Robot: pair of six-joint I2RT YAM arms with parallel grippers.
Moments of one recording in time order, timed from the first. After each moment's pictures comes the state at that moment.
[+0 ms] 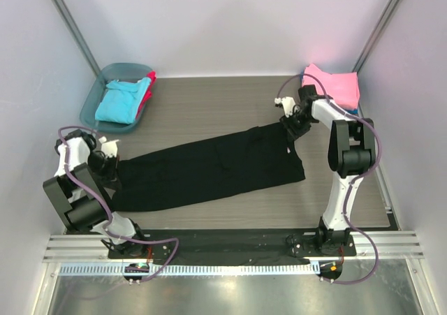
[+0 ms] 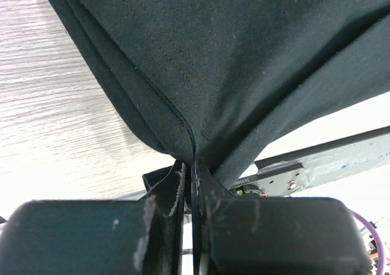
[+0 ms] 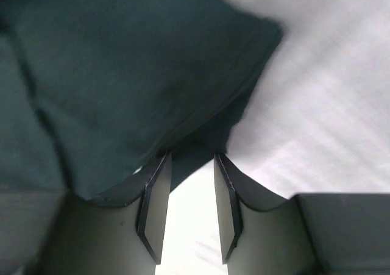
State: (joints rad) left arm 0.53 1.54 1.05 -1.15 0.29 0.54; right arm 0.06 2.04 1.48 -0.72 -0.26 -0.57
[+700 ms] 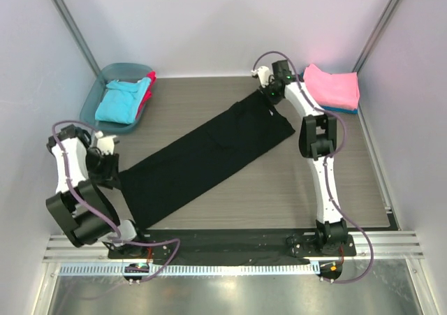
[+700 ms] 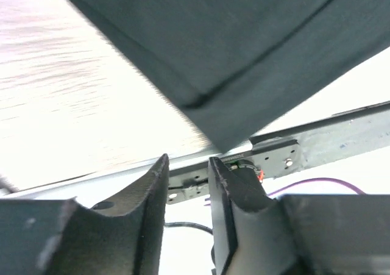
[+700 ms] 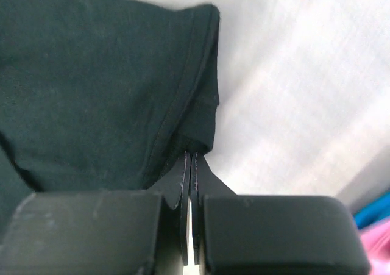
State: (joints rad) left arm 0.53 1.44 1.09 -1.28 0.28 0.58; right arm 0.18 2.53 2.27 -0.74 -0.17 -0.54
